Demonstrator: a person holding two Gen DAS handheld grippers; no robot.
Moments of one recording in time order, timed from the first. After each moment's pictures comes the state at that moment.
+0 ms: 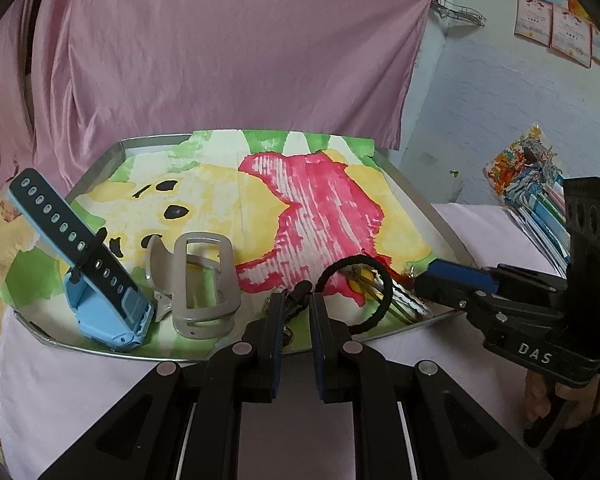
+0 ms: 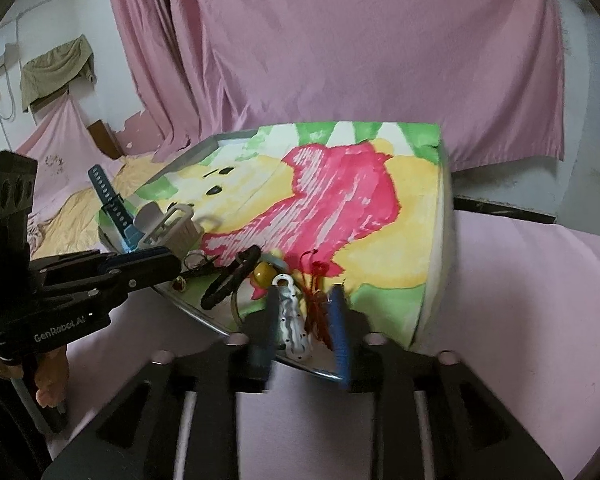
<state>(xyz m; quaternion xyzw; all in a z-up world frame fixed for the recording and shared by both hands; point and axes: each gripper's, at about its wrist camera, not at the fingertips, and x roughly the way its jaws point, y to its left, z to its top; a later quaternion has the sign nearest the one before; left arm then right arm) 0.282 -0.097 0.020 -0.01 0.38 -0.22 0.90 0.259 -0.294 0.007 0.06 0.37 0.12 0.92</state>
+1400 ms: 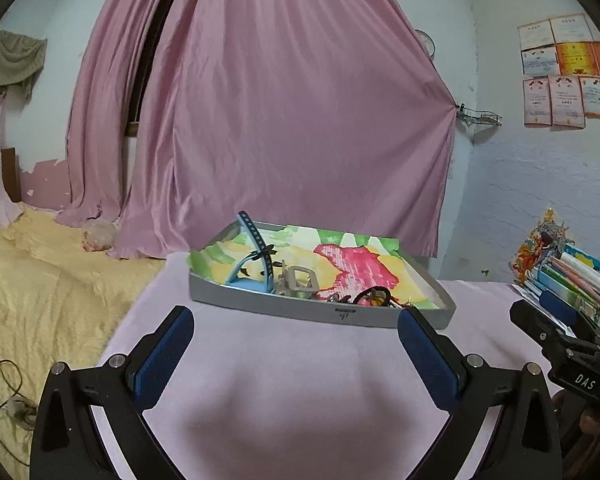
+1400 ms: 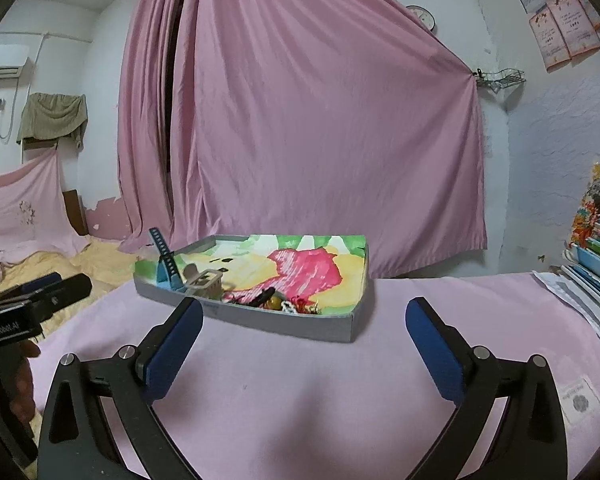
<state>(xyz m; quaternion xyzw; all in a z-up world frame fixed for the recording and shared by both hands) 0.105 -0.018 0.052 -0.06 0.17 -0.10 0.98 0.077 -0.283 0.054 0.03 0.13 0.00 0.99</state>
